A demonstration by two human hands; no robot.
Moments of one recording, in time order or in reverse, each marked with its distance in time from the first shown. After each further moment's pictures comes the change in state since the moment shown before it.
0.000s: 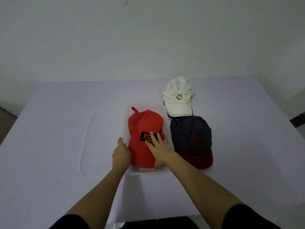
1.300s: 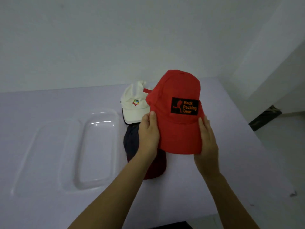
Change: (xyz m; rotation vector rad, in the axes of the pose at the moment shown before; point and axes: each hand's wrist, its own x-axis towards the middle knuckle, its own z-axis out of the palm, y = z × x) left_hand -0.101 0.273 0.127 -0.832 -0.149 0.181; right_hand -0.182 0.233 0.007 0.516 1.265 0.258
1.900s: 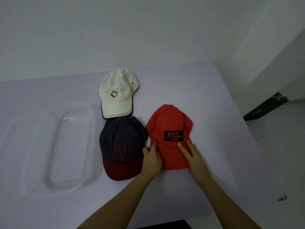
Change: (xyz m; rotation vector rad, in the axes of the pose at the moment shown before) left_hand -0.018 -0.147 0.078 0.790 -0.290 -0.140; right_hand -0.053 0.169 0.013 -0.144 -0.663 0.130
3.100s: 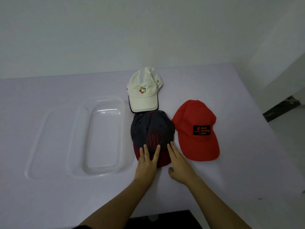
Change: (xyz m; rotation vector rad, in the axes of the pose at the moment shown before) left_hand -0.048 -0.131 -0.079 0.604 0.085 0.330; right_hand -0.004 -0.159 0.067 0.016 -0.249 -0.067
